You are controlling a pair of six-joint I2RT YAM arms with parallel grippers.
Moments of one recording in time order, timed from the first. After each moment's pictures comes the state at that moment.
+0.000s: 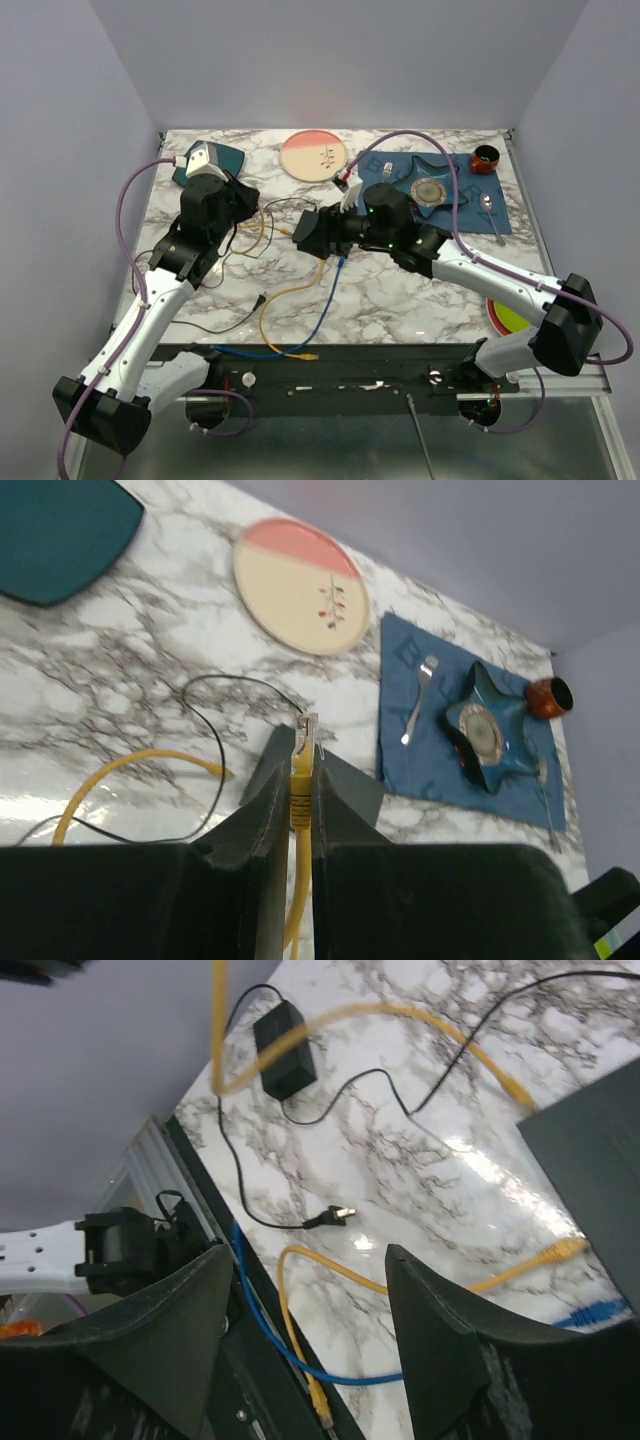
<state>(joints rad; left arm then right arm) -0.37 0.98 1.03 -0.33 -0.22 -0.65 0.84 1.39 1.08 -0.06 -0.29 0.48</state>
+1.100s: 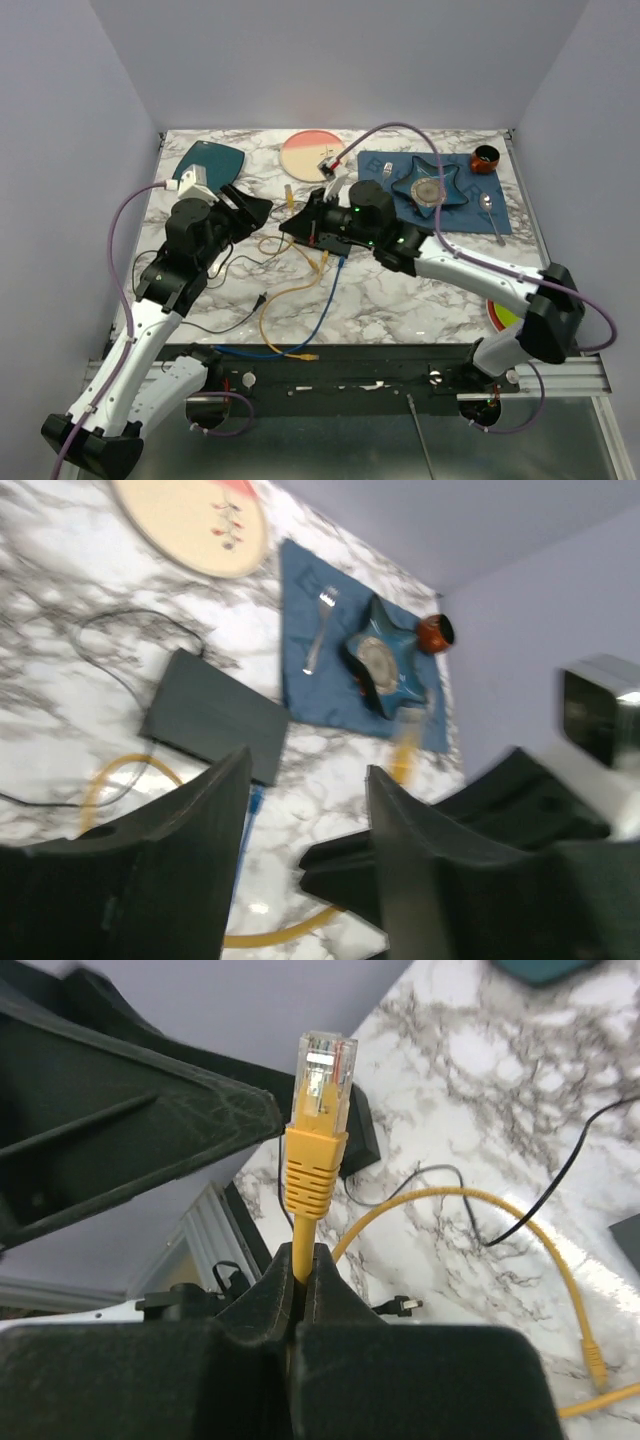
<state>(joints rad) -0.39 0.83 0.91 -0.33 0.00 -0.83 0.93 1.56 1.20 0.16 -0.20 0.59</state>
